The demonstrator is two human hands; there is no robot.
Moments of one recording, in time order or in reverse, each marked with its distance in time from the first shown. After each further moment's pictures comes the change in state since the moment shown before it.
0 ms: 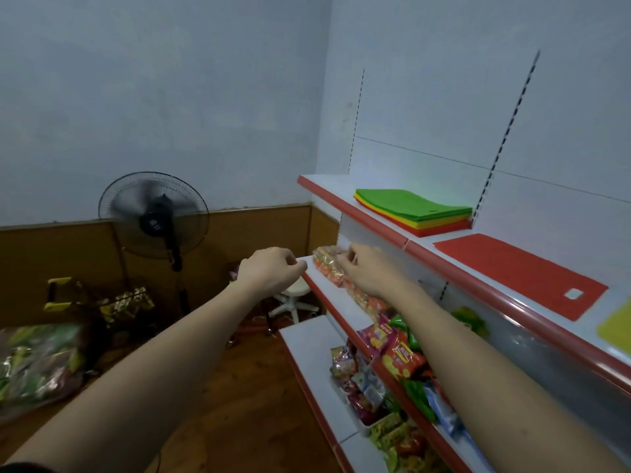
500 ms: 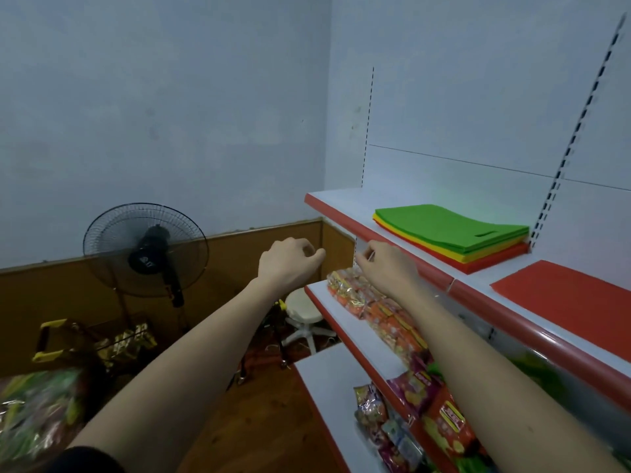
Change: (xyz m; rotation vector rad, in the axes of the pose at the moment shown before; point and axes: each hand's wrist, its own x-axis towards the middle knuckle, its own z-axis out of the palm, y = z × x) left_hand 0.191 -0.004 0.009 -0.046 0.170 0.057; right_hand 0.181 0.040 0.041 0.098 0.185 0.116
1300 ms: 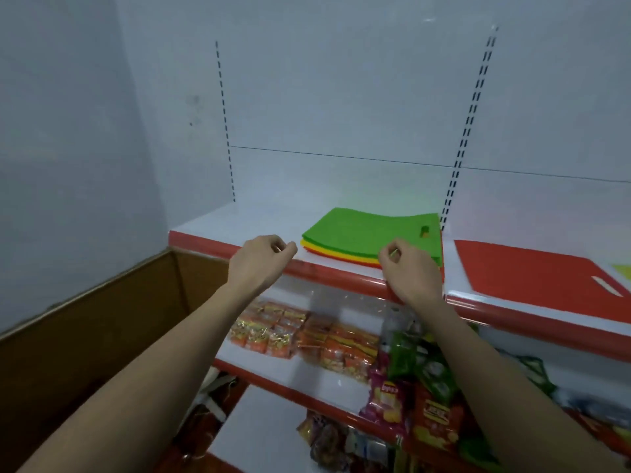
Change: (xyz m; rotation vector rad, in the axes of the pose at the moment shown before) left_hand 0.274 -0.023 0.087 -0.330 -0.215 0.500; right_hand 0.110 0.033 0.032 -0.173 0.484 0.607
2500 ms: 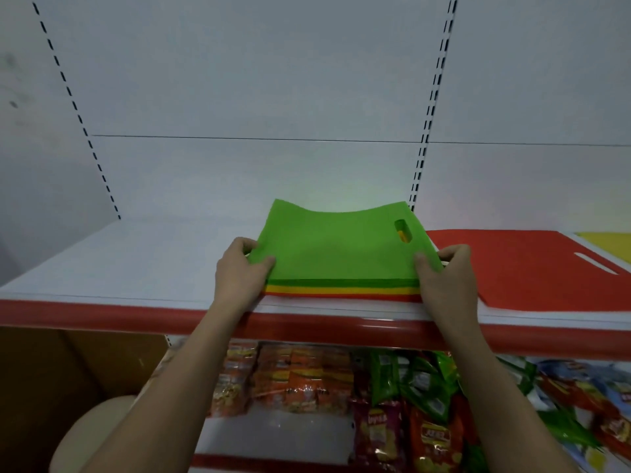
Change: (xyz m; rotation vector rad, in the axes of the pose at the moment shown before) left_hand 0.154 -0.008 0.148 -0.483 -0.106 -0.027; right_hand 0.068 0.090 0.041 0.221 0.438 0.451
